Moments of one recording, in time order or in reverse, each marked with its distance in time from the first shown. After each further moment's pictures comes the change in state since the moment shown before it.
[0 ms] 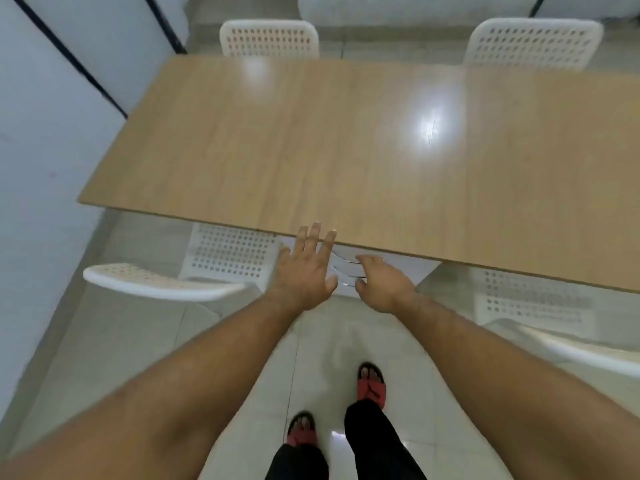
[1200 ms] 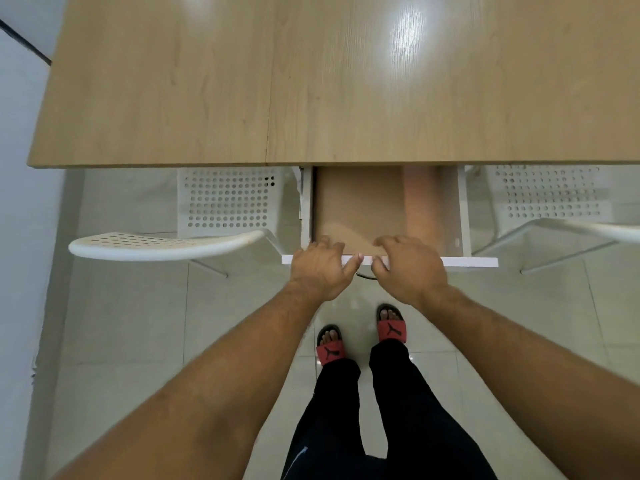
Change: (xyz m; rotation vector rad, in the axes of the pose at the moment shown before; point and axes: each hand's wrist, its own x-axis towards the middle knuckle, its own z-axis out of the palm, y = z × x) left_hand -0.056 -0.044 0.111 -0.142 -0.238 0.073; right_hand -0.060 -0.048 0.111 -0.083 0.284 0.176
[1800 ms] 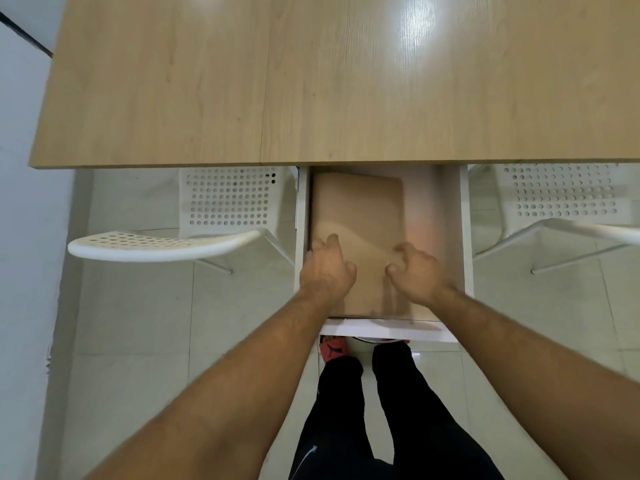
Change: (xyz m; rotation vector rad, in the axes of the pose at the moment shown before) left_hand 0.002 0.036 -0.010 -0.318 -0.019 -0.305; right_hand 0.011 0.041 0.014 0.305 -0.315 0.301
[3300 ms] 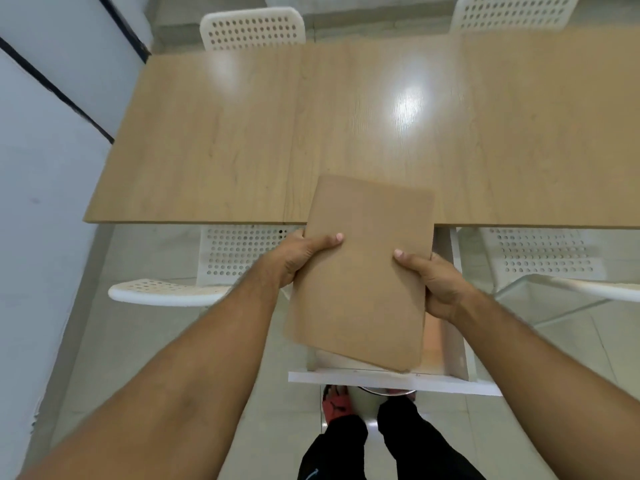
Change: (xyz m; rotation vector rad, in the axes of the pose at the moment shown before) left_hand 0.016 -0.022 -0.154 -1.084 -0.299 0.057; right_hand -0.042 -0.066 -0.087 1.362 -0.191 -0.049
